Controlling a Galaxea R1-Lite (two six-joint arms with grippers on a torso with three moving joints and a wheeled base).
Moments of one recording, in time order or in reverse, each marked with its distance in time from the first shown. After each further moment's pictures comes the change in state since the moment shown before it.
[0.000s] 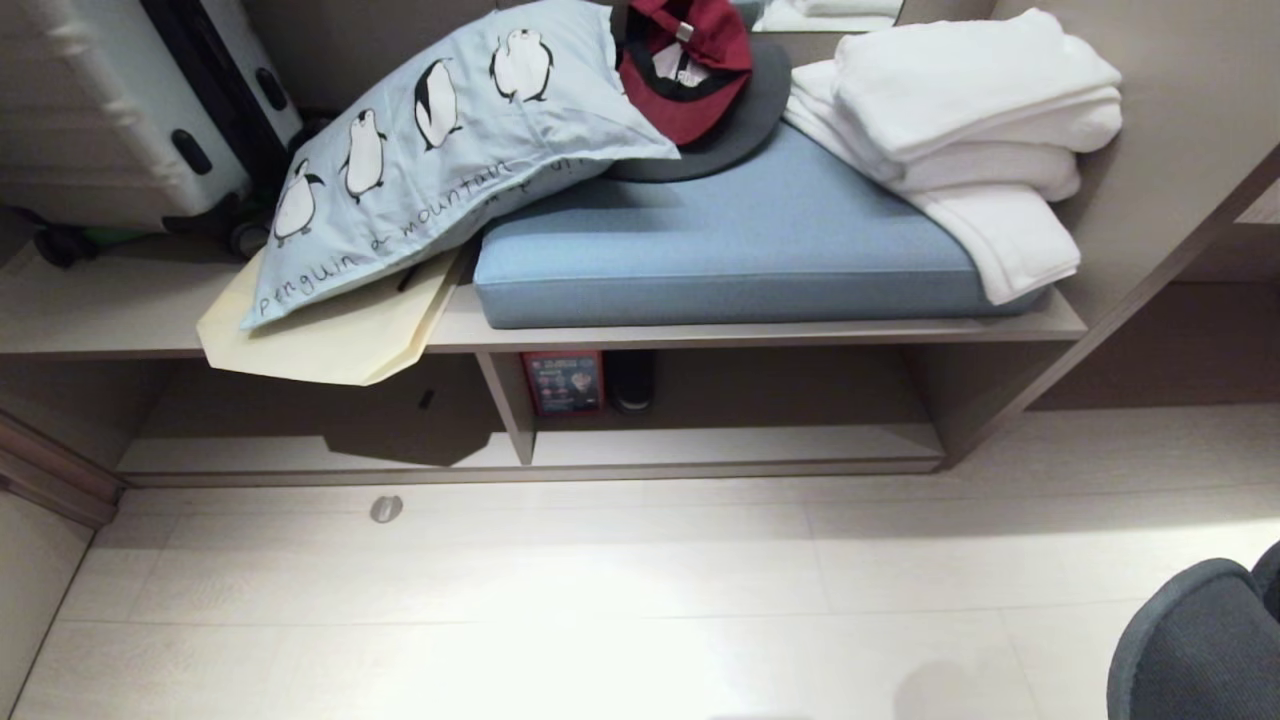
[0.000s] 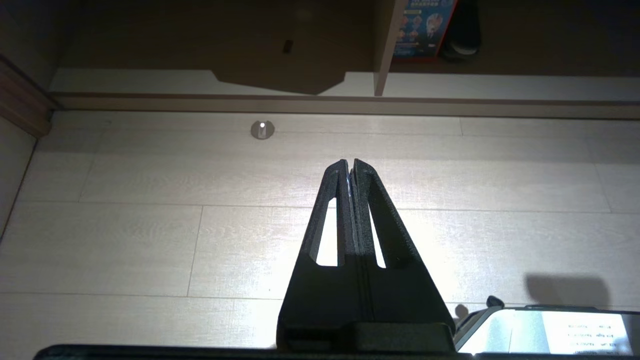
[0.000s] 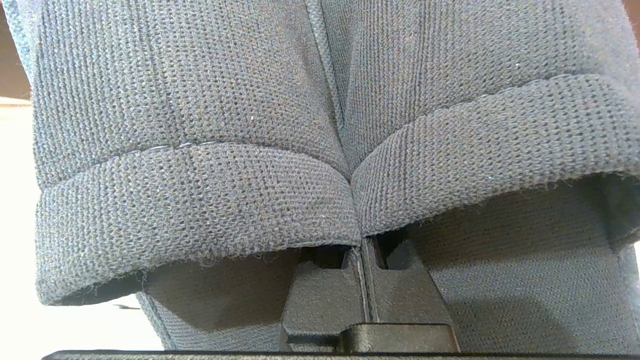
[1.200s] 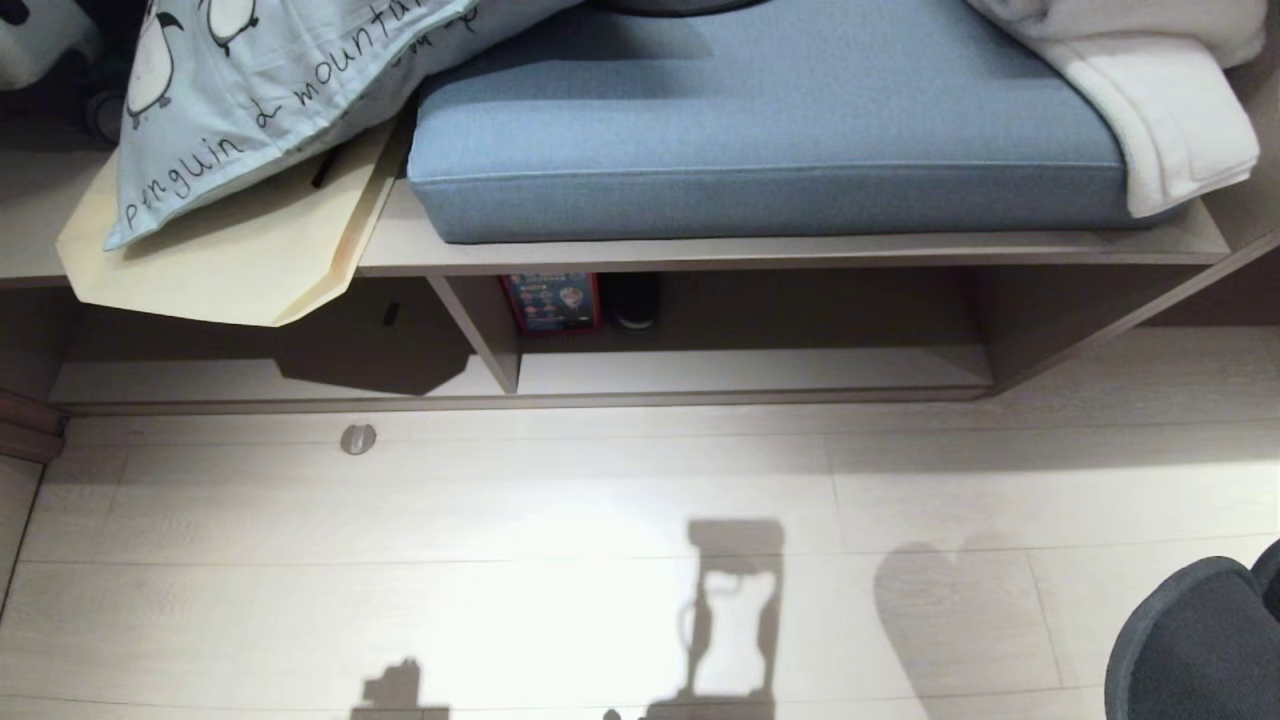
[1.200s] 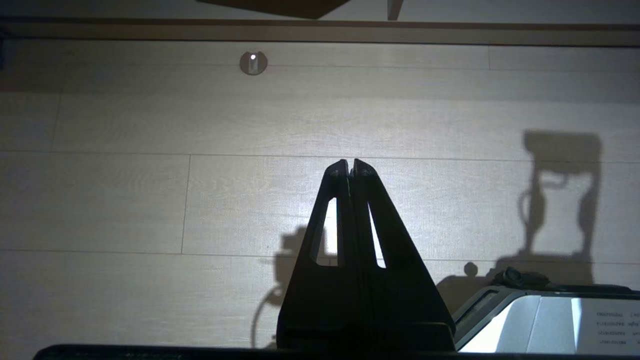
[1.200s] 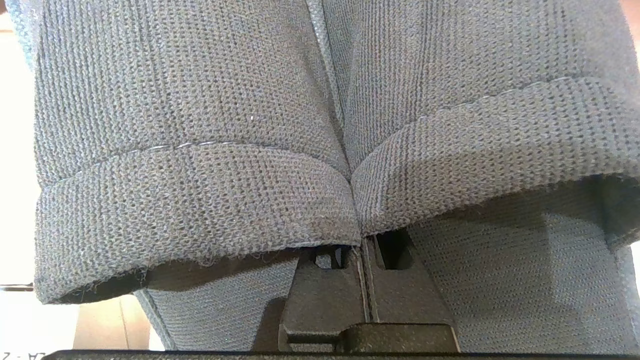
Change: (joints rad) left arm 0.000 0.000 0.000 0.000 0.000 0.000; right arm 0.000 0.000 0.000 0.000 0.000 0.000
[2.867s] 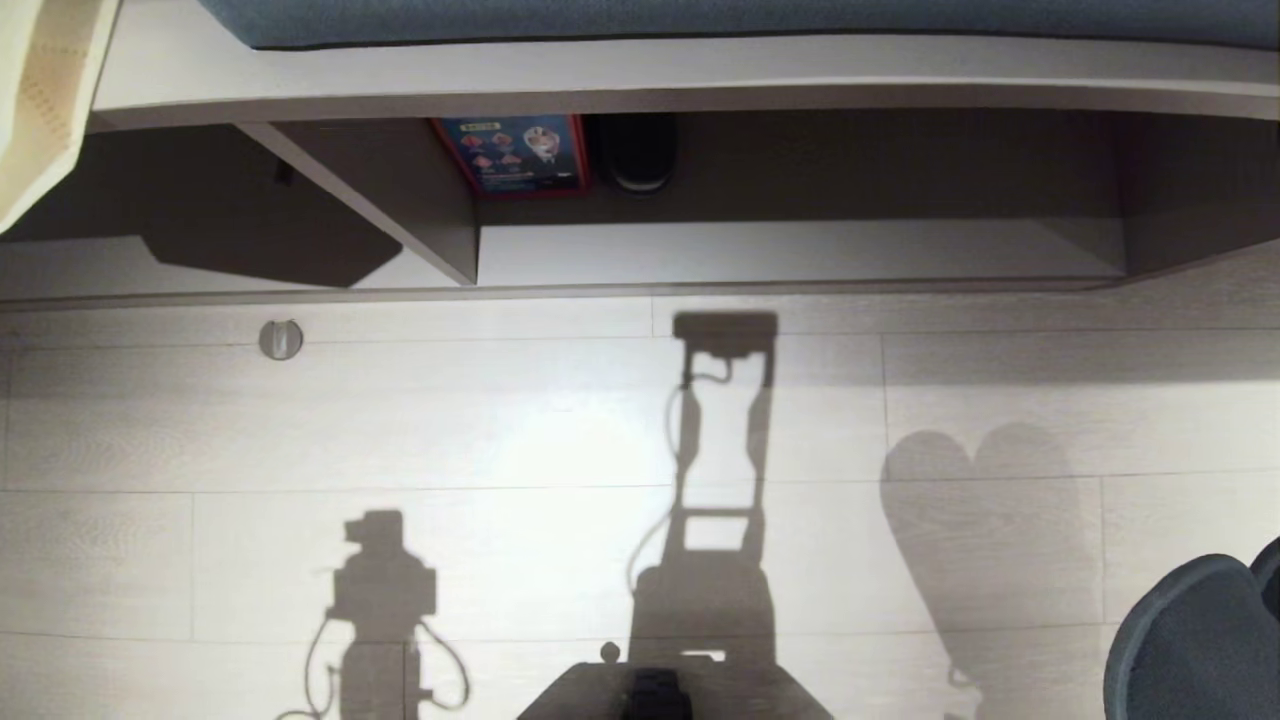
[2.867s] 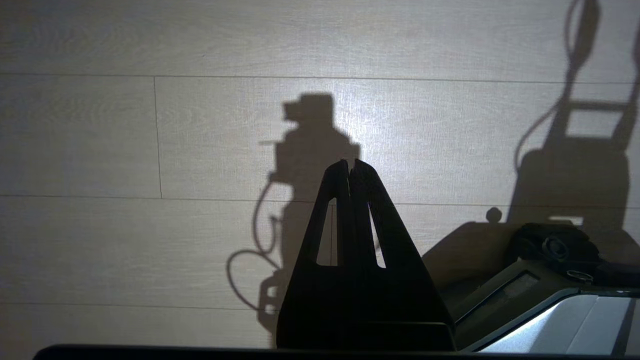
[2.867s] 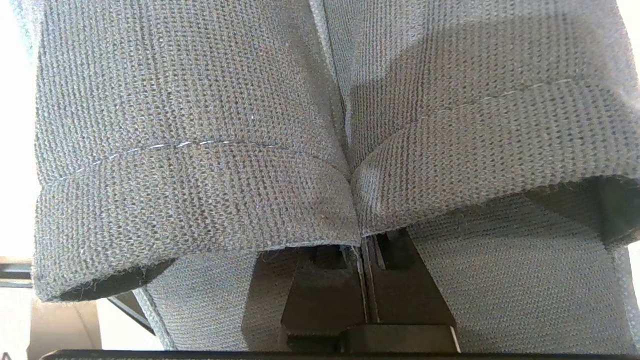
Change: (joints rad) left arm 0.000 0.000 0.000 -0.001 0.000 0.000; right arm 0.000 0.000 0.000 0.000 0.000 0.000
